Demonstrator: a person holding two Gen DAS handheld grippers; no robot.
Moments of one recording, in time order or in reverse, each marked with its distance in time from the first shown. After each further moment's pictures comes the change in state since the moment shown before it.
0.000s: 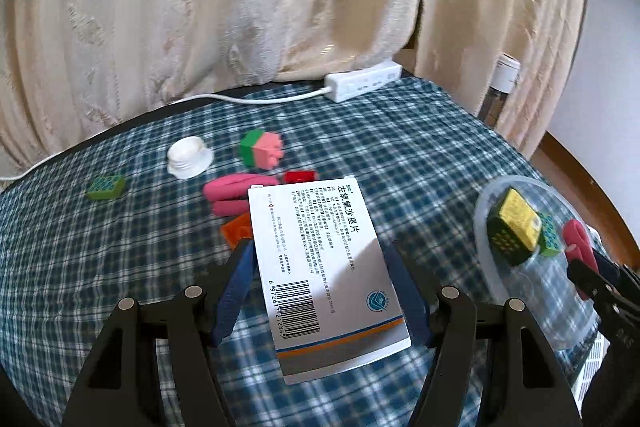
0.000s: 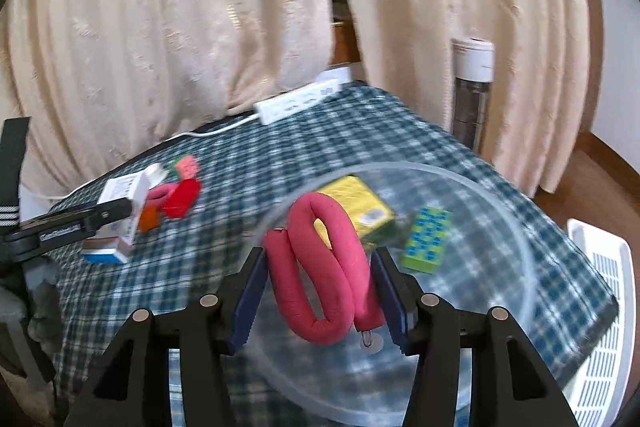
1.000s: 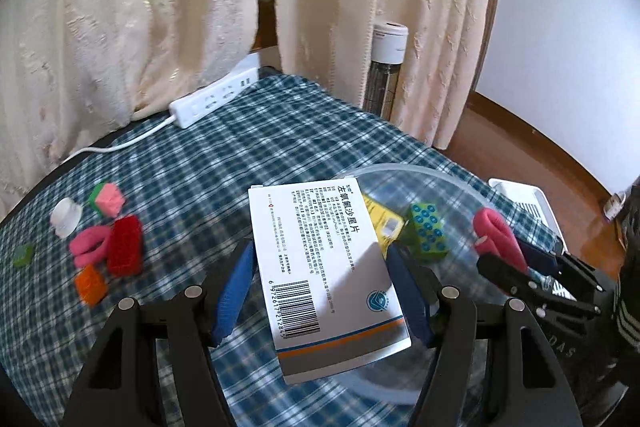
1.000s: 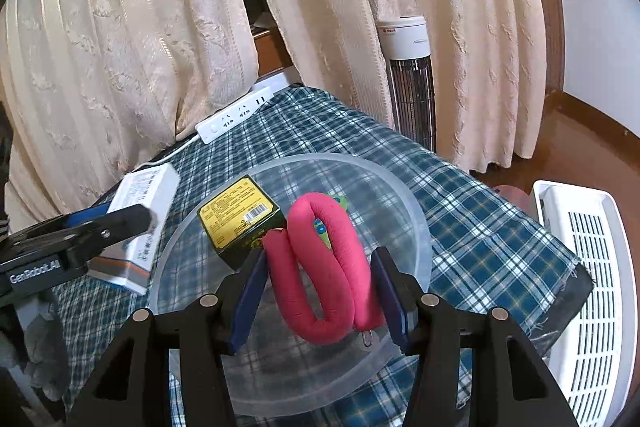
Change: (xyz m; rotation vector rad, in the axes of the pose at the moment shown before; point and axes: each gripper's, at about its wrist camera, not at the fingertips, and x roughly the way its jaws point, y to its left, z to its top) left arm 0.016 -0.154 0.013 0.210 0.006 -0.204; right arm -0.005 -0.081 -0.009 0.146 -0.024 -0.019
